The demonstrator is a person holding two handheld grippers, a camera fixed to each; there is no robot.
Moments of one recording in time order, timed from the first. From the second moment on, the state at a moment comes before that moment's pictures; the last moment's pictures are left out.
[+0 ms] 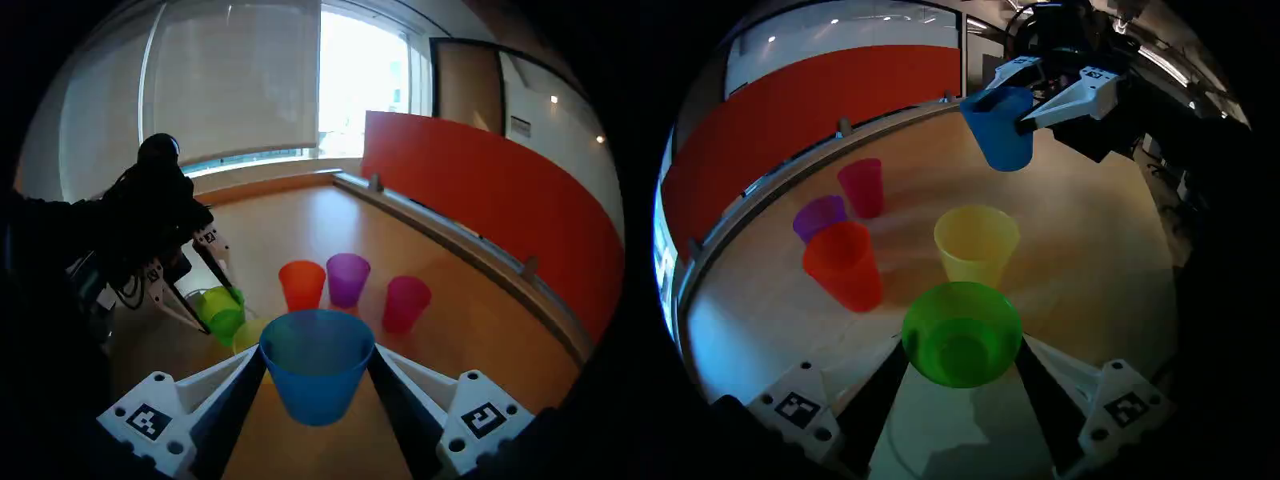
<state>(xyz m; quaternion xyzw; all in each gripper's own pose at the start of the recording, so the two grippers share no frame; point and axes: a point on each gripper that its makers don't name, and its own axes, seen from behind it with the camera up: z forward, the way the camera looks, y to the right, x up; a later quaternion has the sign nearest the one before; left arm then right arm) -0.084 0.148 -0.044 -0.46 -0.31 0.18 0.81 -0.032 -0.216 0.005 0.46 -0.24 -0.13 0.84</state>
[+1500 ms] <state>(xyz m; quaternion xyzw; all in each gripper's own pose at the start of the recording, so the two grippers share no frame) -0.069 0.112 -0.075 -0.42 -0.31 0.16 0.84 -0.123 -0.218 0.003 0.45 -0.30 -0.14 0.83</state>
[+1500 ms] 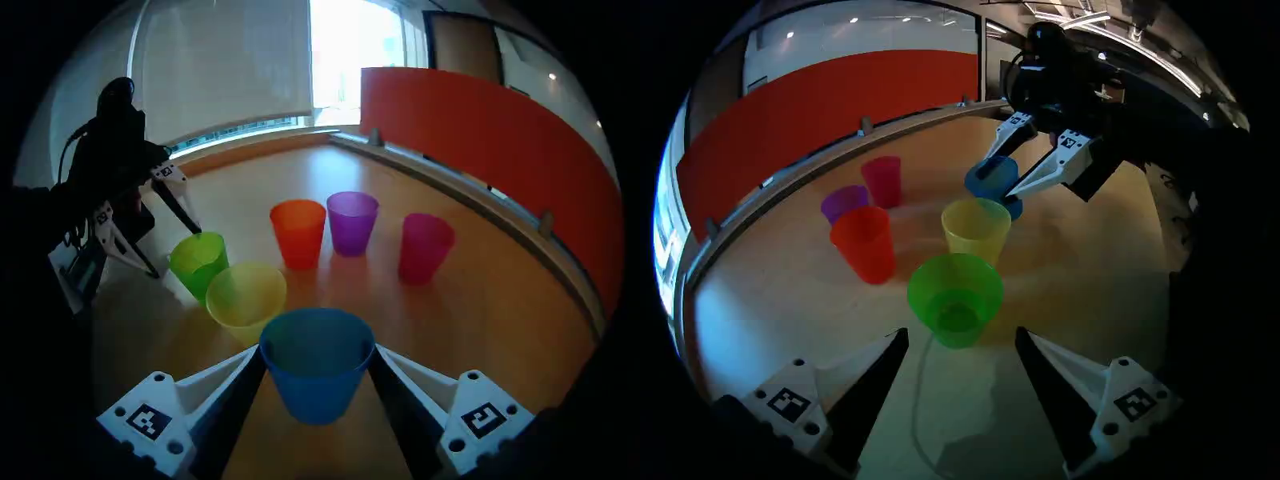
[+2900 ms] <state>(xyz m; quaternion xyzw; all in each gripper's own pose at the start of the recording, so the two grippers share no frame) -0.061 0.111 -0.086 -0.42 -0.30 0.16 0.84 -0.138 -0.199 -0.012 0.45 -0.30 -0.15 0.83</state>
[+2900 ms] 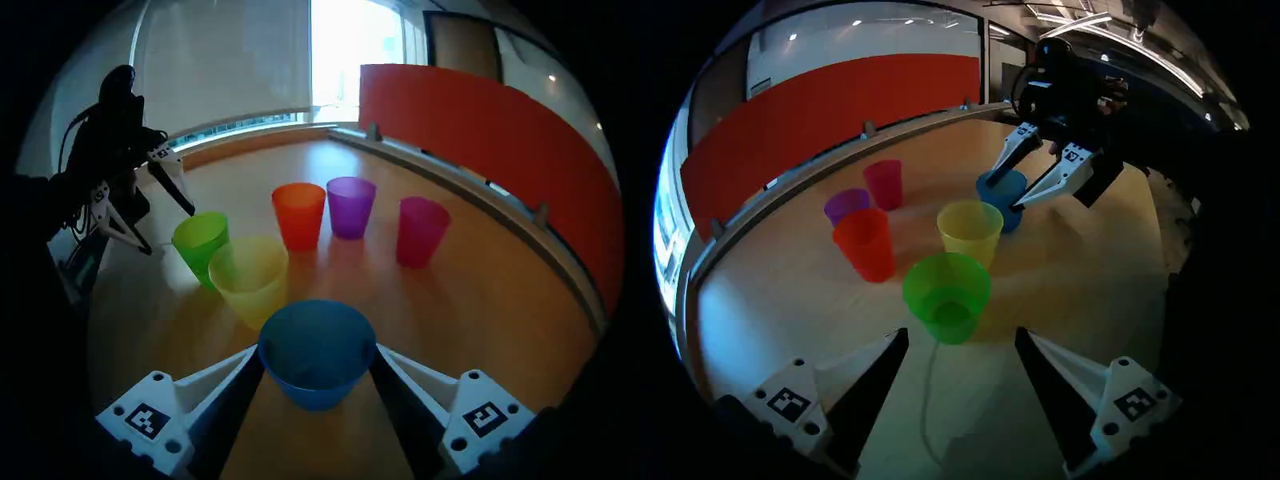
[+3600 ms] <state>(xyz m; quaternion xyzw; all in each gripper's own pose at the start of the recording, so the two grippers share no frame) -0.064 0.110 -0.088 -0.41 -0.31 0.16 0.84 -0.135 -0.189 -0.016 0.43 -0.30 -0.14 0.84</state>
